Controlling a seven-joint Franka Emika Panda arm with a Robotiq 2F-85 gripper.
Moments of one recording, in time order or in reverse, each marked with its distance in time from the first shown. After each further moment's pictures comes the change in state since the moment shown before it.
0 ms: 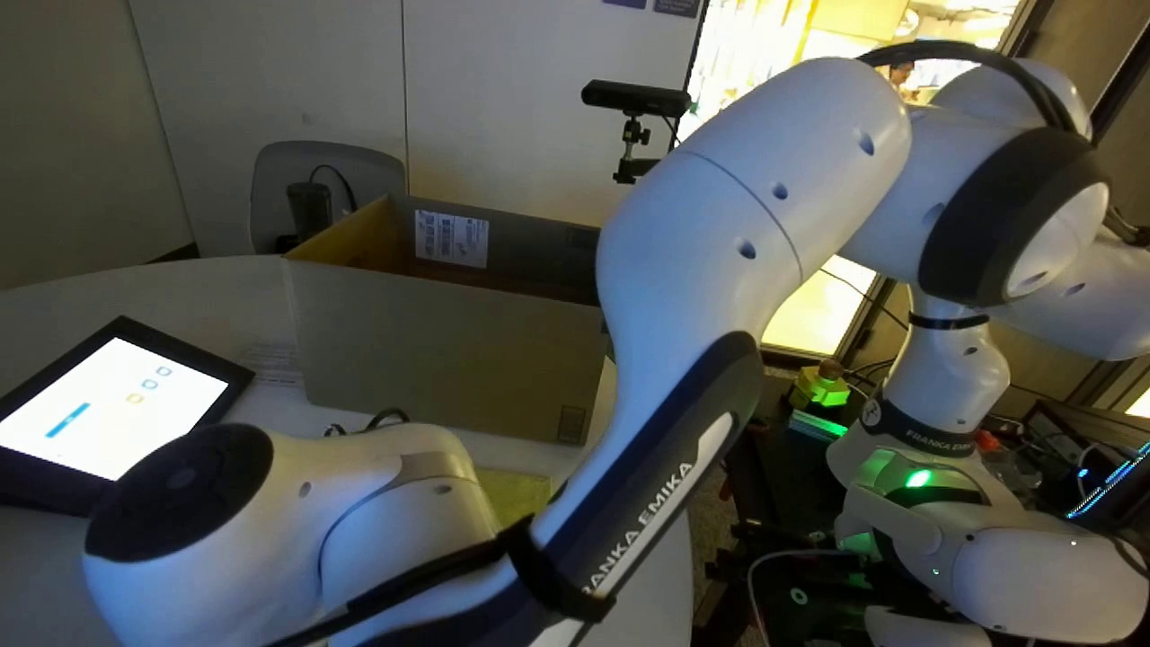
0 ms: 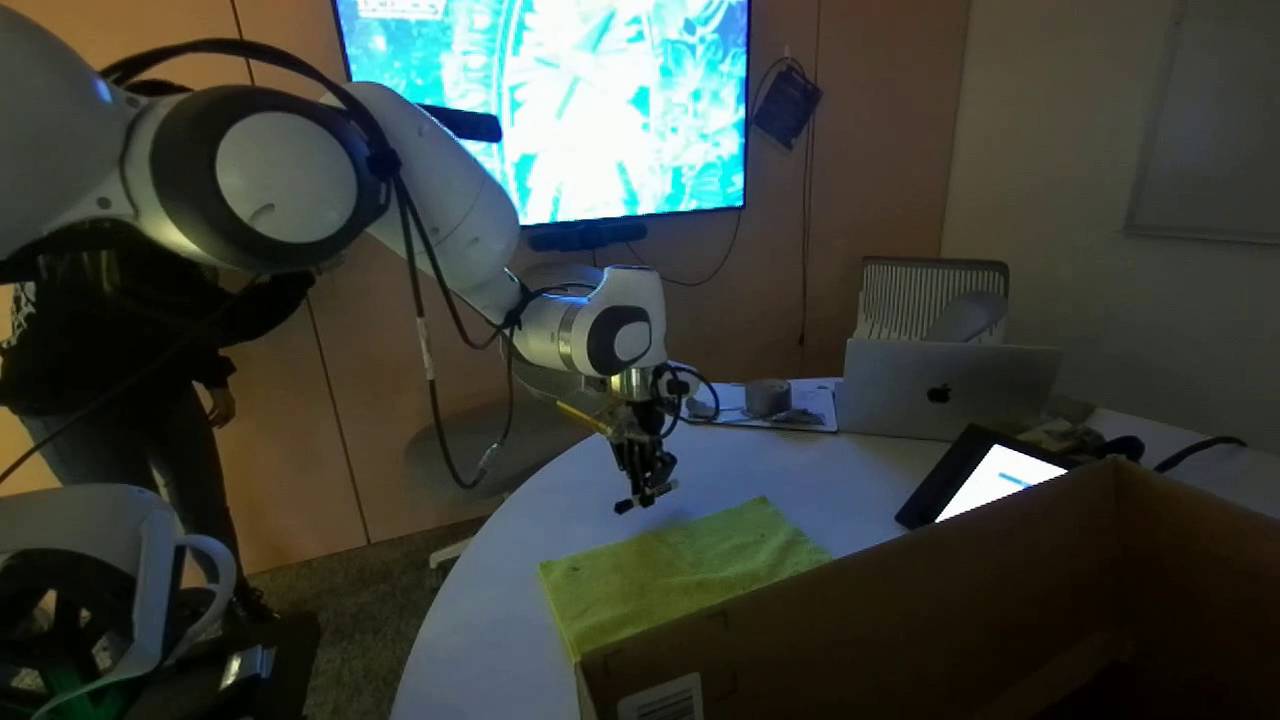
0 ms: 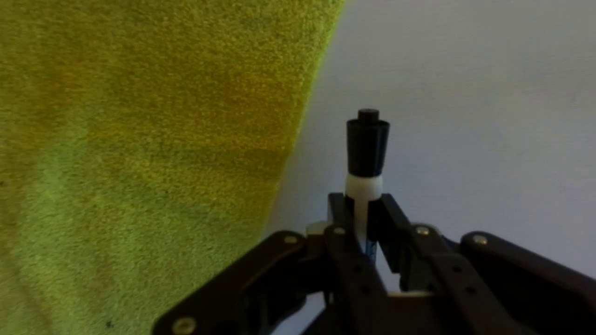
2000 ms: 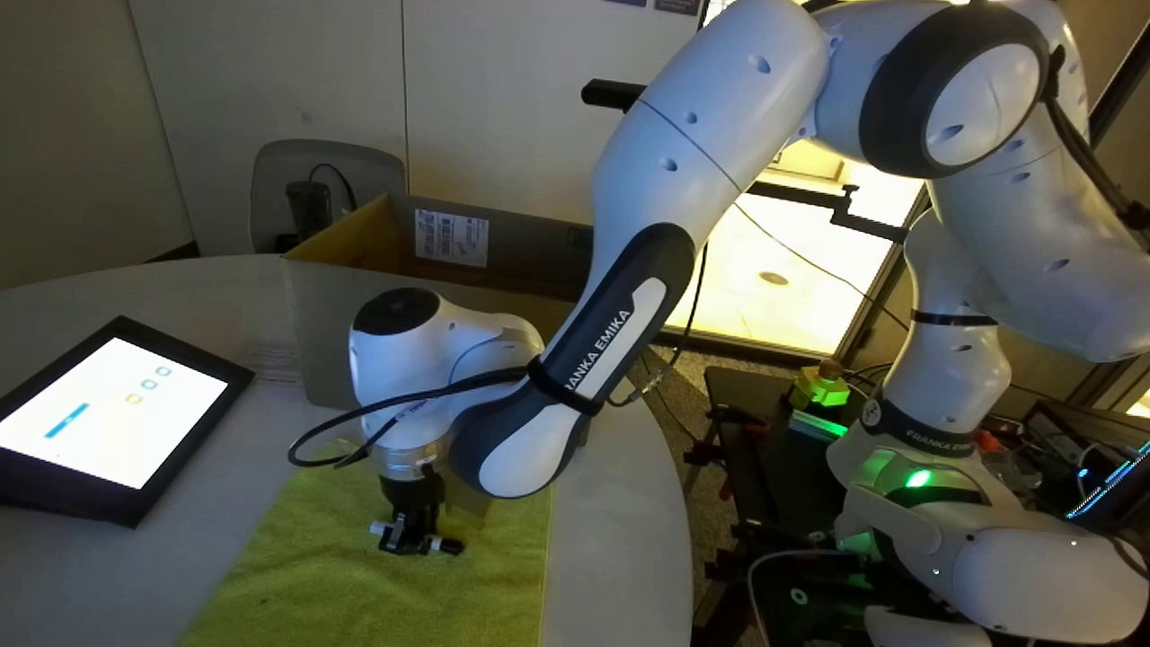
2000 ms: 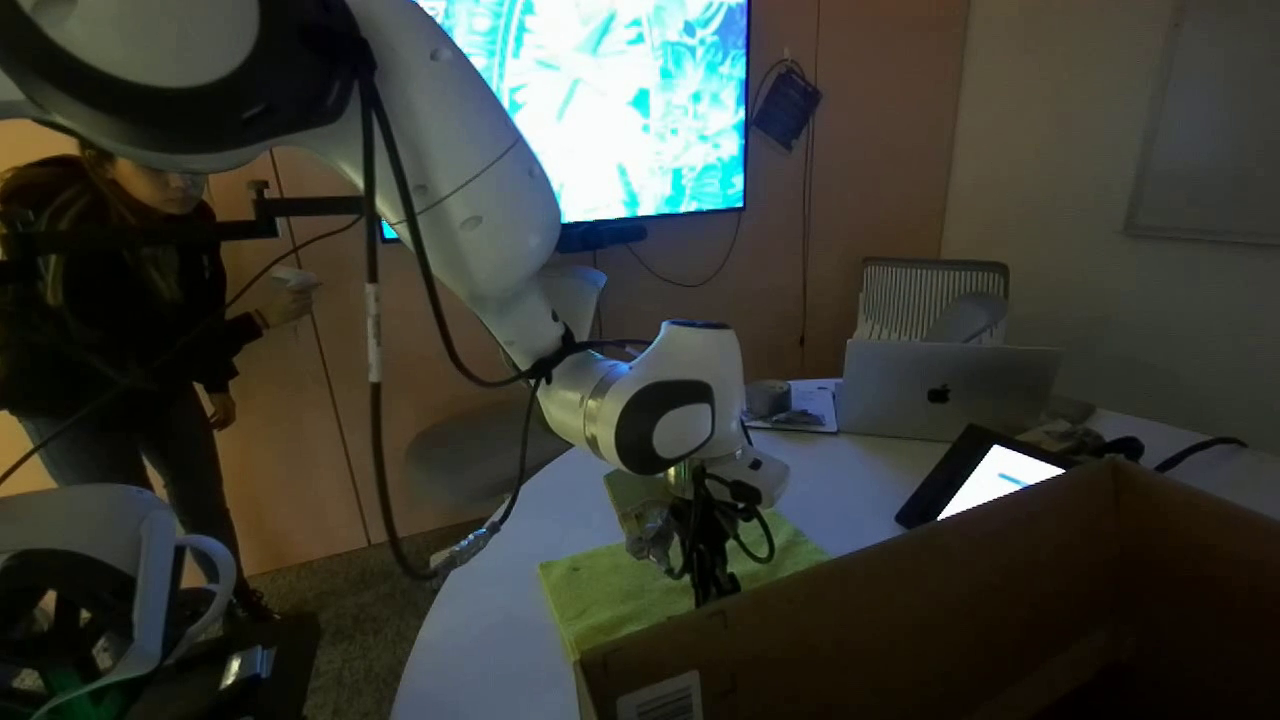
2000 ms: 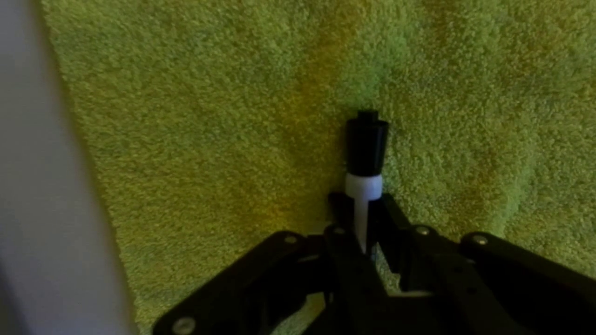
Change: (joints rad) arm -0.225 -0.198 -0.060 -0.484 0.001 0.287 0.169
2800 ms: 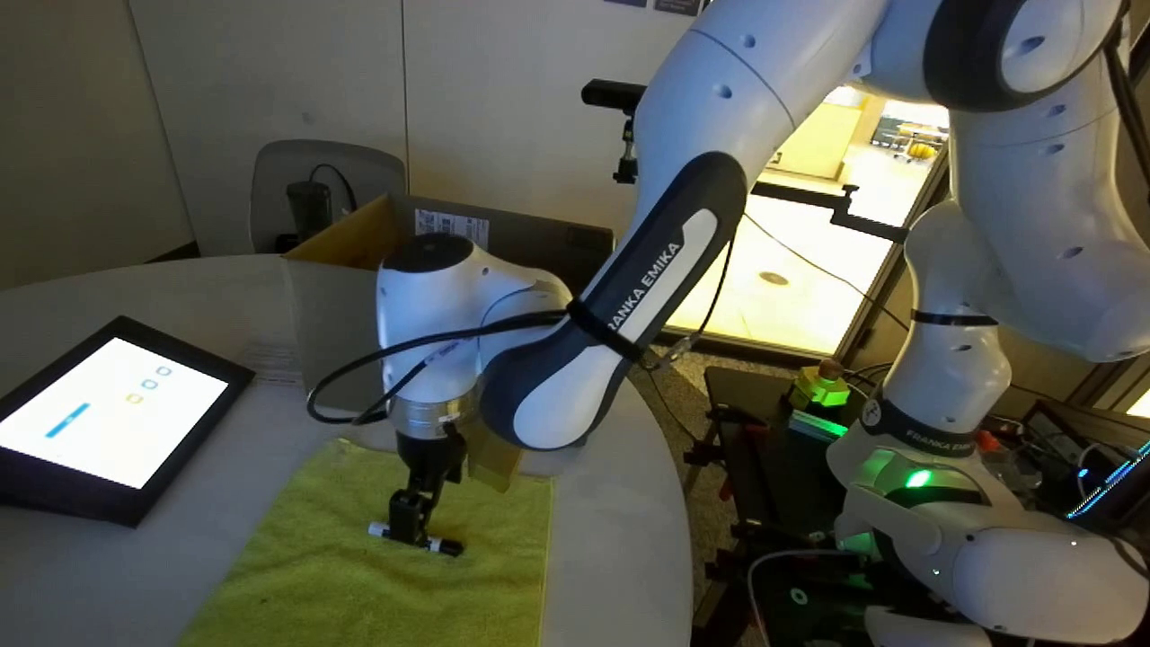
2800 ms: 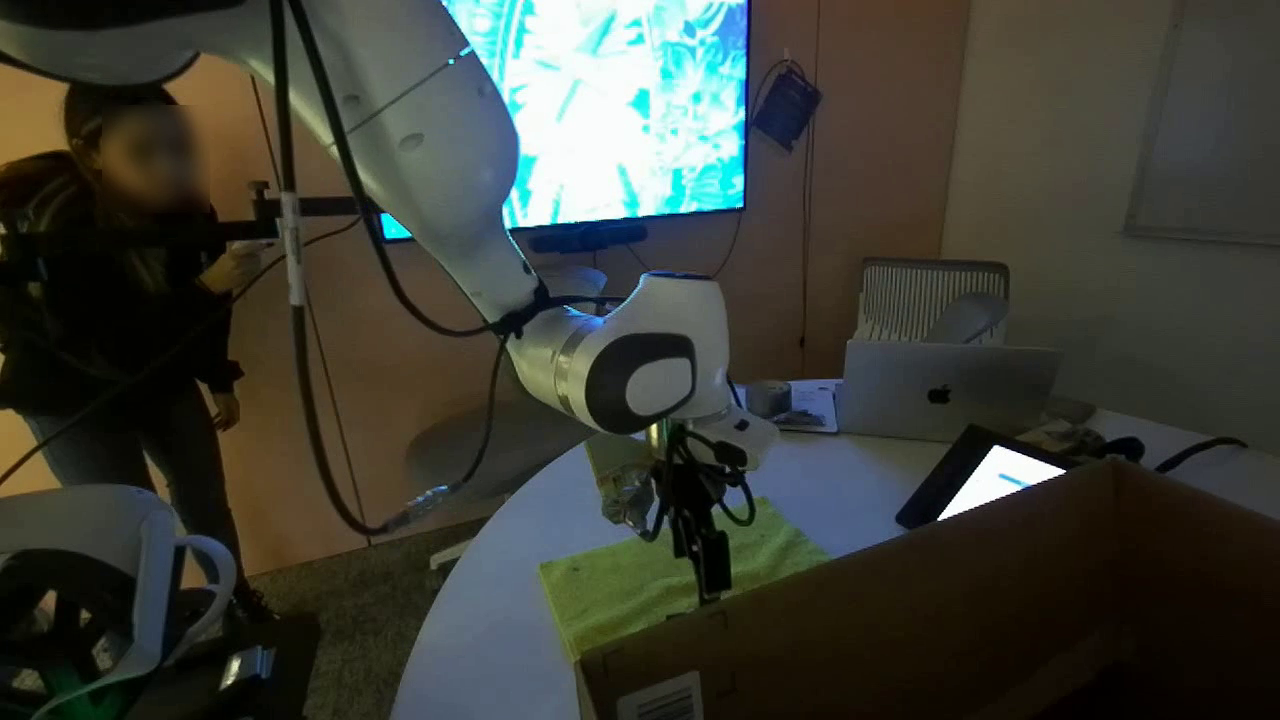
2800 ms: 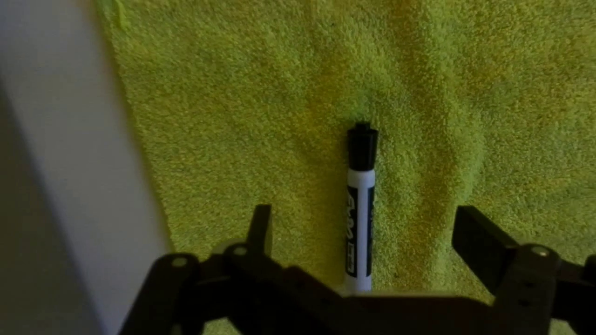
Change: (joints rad) arm -0.010 -0.173 0.008 -0.158 0.015 0.015 -0.001
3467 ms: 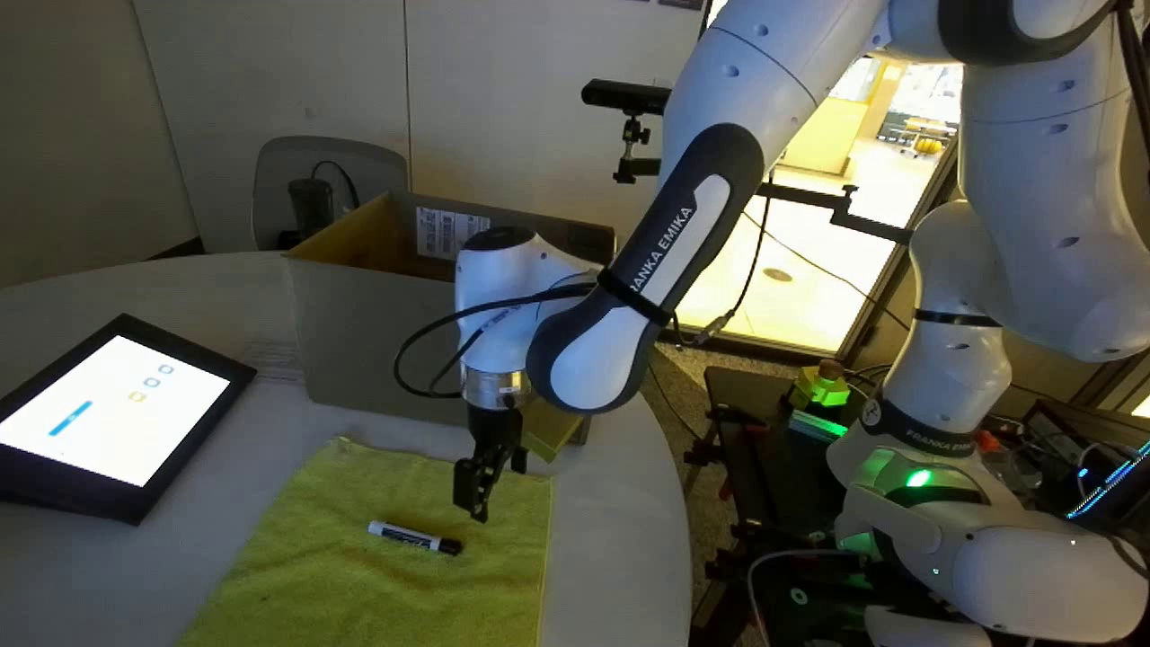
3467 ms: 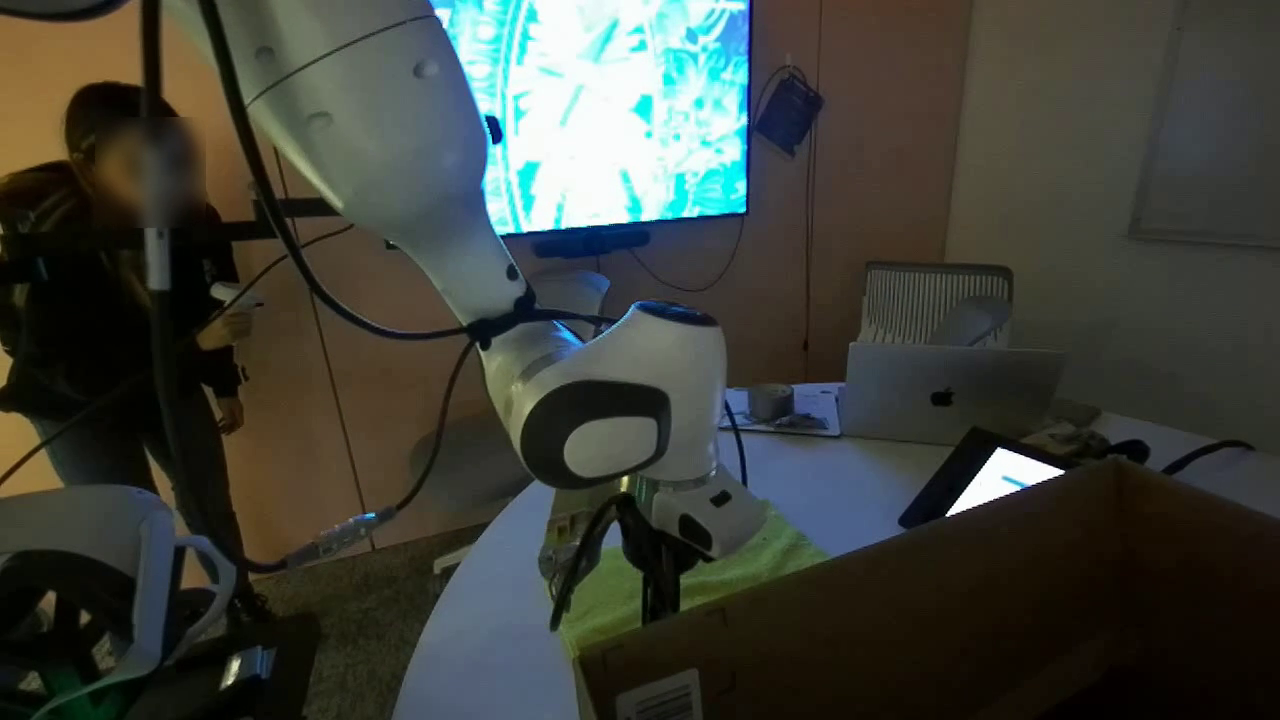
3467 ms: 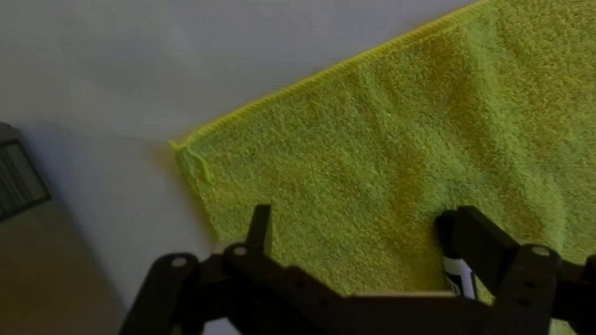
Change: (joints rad) arm -0.108 -0.098 0.037 -0.231 0.177 0.069 -0.003
